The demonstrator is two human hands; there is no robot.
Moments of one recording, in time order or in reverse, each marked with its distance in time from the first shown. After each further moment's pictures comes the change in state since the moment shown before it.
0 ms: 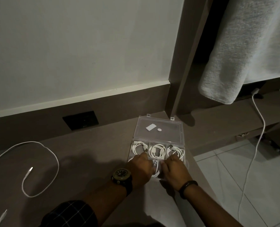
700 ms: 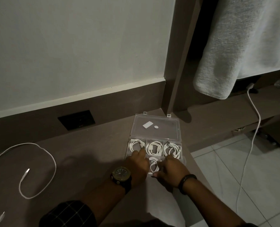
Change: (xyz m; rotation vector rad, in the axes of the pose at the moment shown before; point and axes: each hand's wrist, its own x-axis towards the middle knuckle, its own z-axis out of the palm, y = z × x) left_hand -0.001 0.002 -0.008 0.113 -0.253 -0.074; right_hand -0.003 -0.002 -0.009 -0.131 -0.220 -0.048
